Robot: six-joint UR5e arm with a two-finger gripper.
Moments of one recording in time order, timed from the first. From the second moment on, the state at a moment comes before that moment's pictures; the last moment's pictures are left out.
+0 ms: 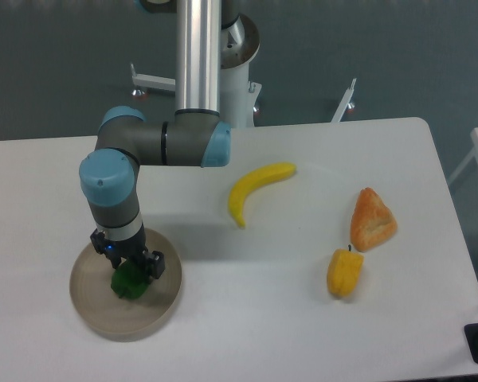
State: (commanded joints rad) arm 1.82 -2.16 -1.42 -0.94 1.55 0.42
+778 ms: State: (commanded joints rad) arm 1.96 -2.08 -1.45 -0.97 1.56 0.61
